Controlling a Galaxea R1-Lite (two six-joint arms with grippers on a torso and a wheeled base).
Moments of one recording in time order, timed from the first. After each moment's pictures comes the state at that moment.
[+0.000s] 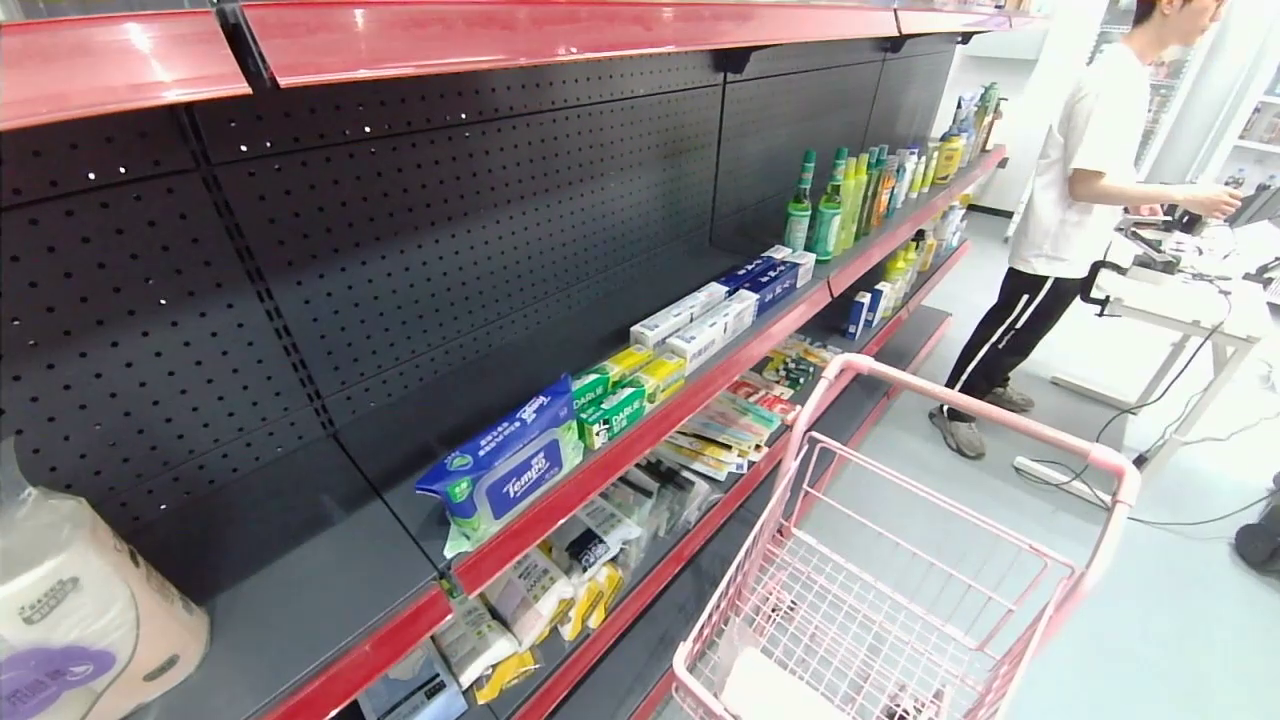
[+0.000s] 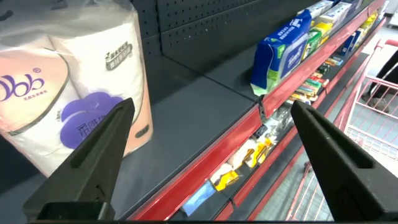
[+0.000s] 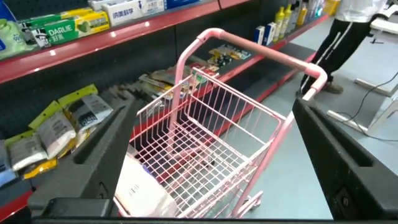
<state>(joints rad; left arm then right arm) 0.00 0.00 0.00 0.00 0.01 0.00 0.00 0.00 0.00 -0.01 0.01 -0.04</state>
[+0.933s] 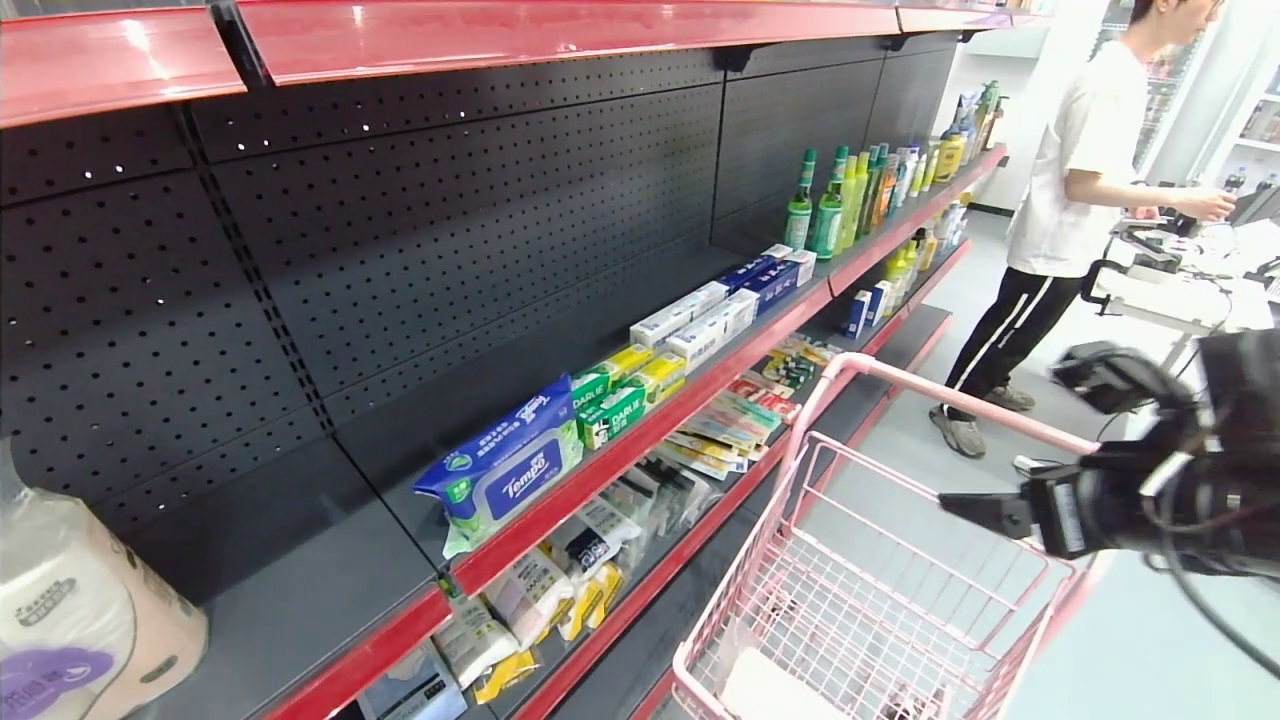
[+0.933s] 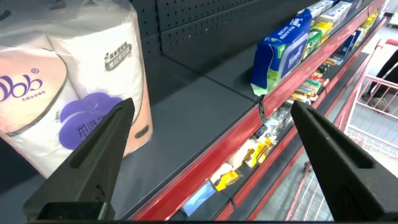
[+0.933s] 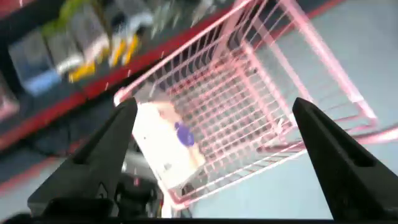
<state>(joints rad) 0.00 0.00 0.00 0.00 0.01 0.00 0.21 1.47 -0.68 -0.10 0.07 -0.06</state>
